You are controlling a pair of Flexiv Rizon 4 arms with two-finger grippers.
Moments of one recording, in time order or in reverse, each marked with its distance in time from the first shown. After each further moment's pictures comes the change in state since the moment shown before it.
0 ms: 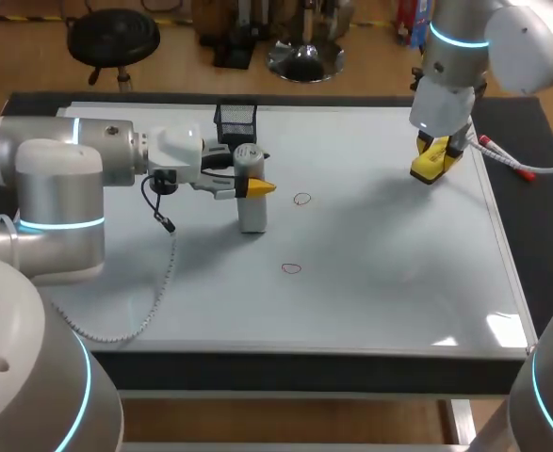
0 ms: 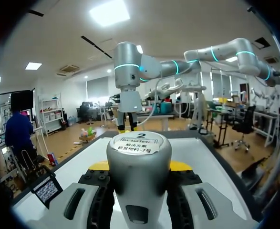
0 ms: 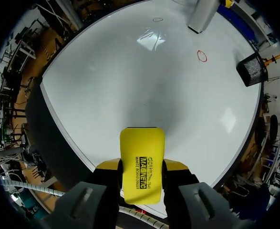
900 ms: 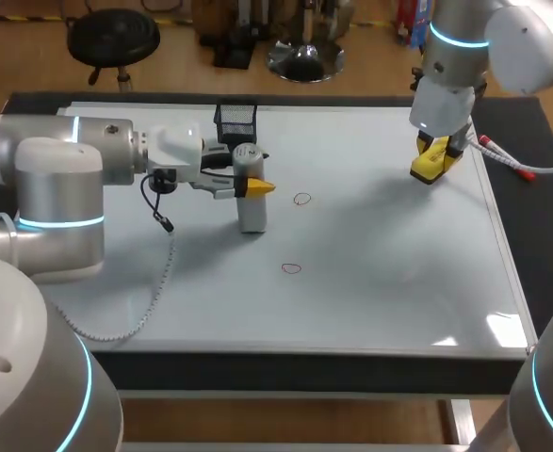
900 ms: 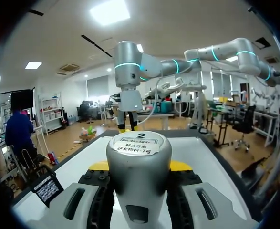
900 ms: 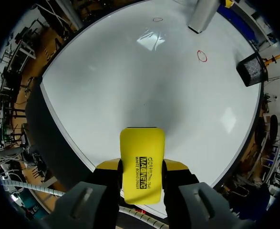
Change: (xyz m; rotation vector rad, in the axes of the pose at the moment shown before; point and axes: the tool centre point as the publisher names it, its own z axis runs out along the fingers) left arm -0.002 -0.001 -0.002 -0.006 -0.006 0.001; right arm 0.000 0.000 0.000 0.000 0.000 0.000
